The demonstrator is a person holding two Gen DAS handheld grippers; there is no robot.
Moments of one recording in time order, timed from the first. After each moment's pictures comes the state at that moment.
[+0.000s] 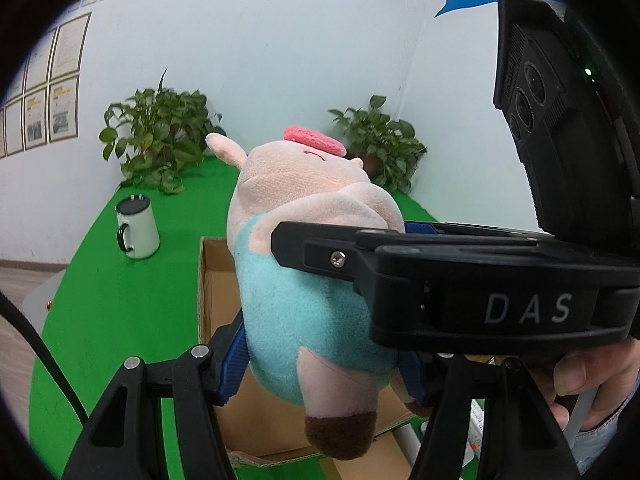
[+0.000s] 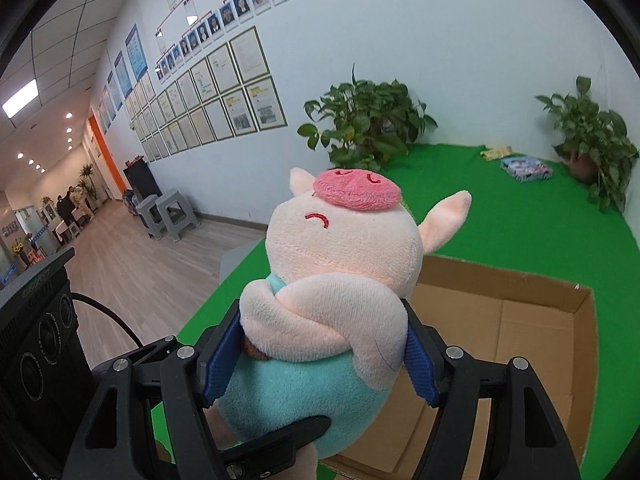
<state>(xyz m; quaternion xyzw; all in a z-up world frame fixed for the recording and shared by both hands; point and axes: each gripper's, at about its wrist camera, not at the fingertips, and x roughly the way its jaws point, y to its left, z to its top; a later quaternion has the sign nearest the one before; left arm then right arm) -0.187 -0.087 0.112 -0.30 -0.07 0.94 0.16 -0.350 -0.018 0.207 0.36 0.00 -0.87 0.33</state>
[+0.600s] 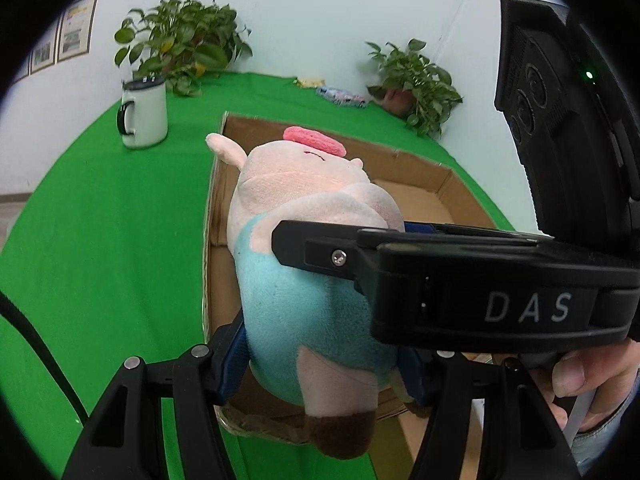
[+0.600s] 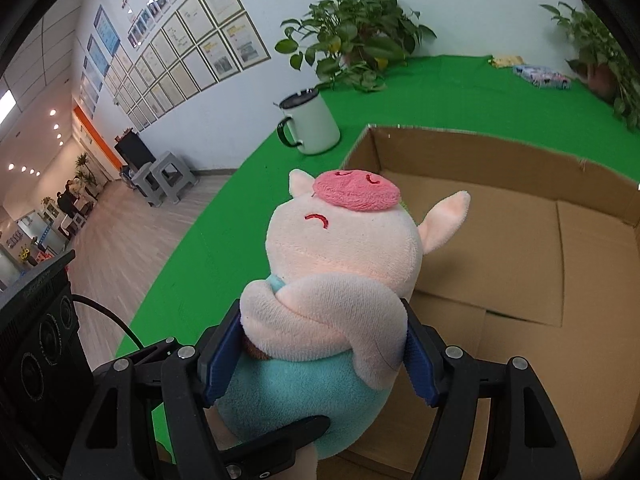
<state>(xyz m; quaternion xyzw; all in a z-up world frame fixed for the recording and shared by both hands) -0.202 -0.108 0.000 -0.40 -0.11 0.90 0.15 -0.385 -0.043 0.007 0.47 -0.02 -0.82 0.32</state>
